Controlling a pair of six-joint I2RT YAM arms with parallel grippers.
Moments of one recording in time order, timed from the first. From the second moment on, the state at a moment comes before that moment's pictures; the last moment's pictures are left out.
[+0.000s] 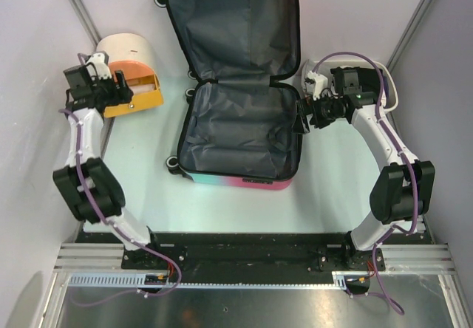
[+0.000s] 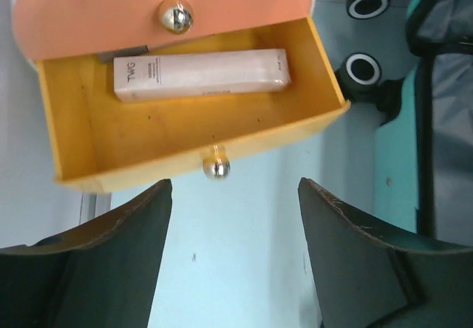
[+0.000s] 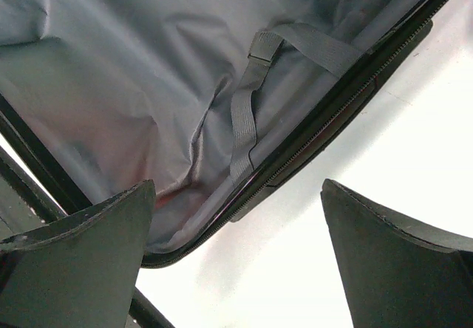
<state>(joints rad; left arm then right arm) 0.35 1.74 1.58 -0.34 0.36 0.09 0.14 1.64 1.49 -0.75 -0.56 -0.20</state>
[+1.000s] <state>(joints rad) 0.36 2.07 1.77 -0.27 0.33 0.02 0.16 1.64 1.50 -0.76 -0.54 -0.21</state>
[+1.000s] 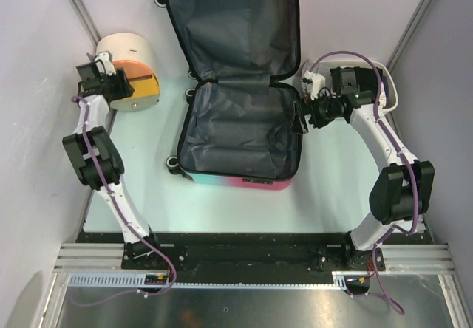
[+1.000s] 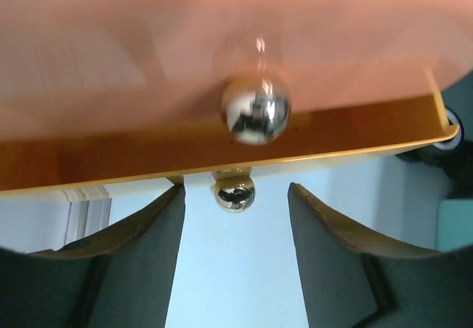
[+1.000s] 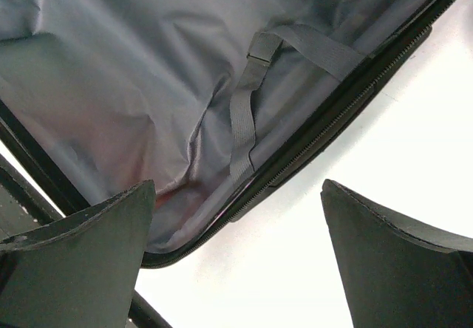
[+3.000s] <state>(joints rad) -0.20 1.31 1.27 -0.65 0.29 0.13 0.03 1.20 1.11 -0.45 -0.41 -0.09</state>
